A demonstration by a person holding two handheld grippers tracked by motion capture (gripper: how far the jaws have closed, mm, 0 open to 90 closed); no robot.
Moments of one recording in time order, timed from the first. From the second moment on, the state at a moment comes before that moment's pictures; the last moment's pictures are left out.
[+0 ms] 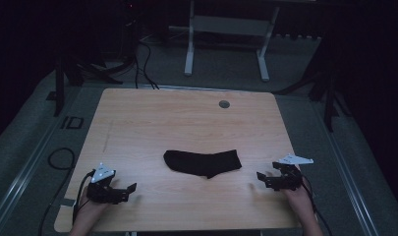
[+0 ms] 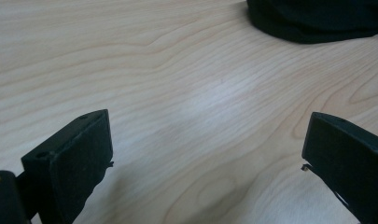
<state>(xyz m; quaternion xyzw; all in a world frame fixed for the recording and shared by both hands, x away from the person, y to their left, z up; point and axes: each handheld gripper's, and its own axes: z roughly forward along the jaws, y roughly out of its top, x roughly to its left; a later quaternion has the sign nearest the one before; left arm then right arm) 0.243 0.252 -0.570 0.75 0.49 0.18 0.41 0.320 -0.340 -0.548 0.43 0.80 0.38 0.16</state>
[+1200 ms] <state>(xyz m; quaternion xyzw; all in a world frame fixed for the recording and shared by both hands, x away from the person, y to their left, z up) 0.198 0.310 -0.567 0.62 0.58 0.28 0.46 0.264 -0.412 -0.556 0.53 0.68 0.45 0.25</state>
